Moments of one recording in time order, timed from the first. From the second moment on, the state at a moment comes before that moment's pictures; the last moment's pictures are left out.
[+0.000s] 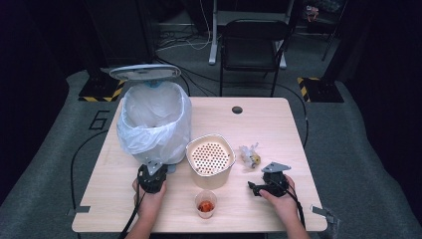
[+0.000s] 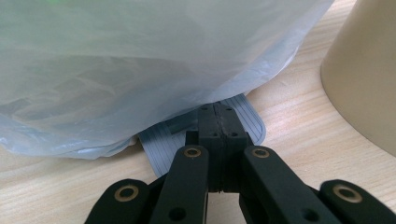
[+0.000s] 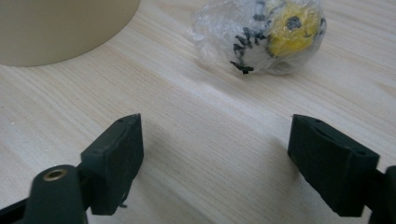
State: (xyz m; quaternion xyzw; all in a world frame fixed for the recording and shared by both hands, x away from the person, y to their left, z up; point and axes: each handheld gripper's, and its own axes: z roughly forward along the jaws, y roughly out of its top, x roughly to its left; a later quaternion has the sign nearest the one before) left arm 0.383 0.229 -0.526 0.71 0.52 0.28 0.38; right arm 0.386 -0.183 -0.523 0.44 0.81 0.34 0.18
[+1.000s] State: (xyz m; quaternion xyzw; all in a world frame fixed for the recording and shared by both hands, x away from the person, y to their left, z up) left arm 0.381 0.222 -0.527 0.72 0.50 0.31 0.36; right arm 0.428 -0.169 -0.479 0.46 0.79 0.35 0.20
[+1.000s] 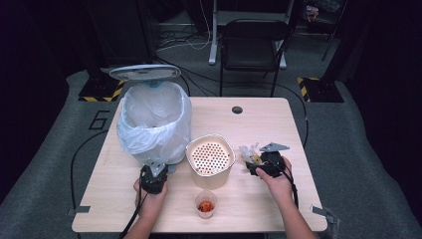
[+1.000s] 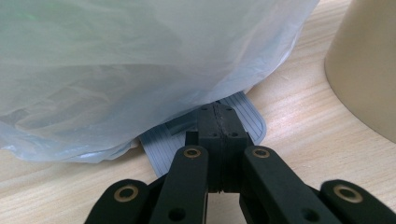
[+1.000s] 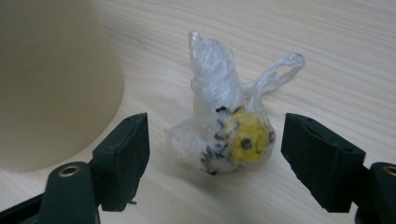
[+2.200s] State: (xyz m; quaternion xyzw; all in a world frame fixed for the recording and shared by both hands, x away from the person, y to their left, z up) left arm 0.381 0.225 -0.526 0.72 0.50 0.30 0.36; right arm 0.457 -0.151 -0.508 0.49 0.78 0.32 0.21
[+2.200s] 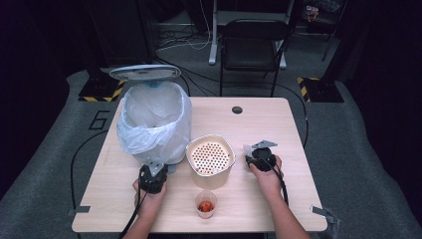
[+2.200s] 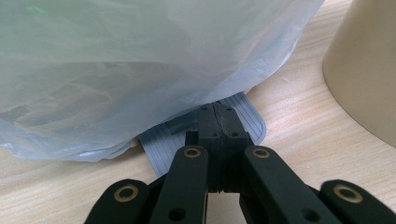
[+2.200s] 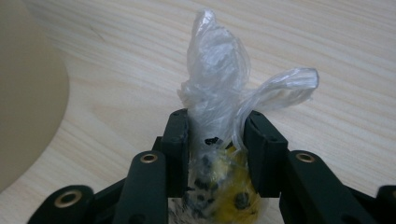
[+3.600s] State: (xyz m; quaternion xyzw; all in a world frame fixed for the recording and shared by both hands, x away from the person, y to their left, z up) left arm 0.379 0.220 -0.526 0.73 0.49 0.31 0.35; right arm 0.432 -0.140 -0.344 0.39 0.80 0.40 0.23
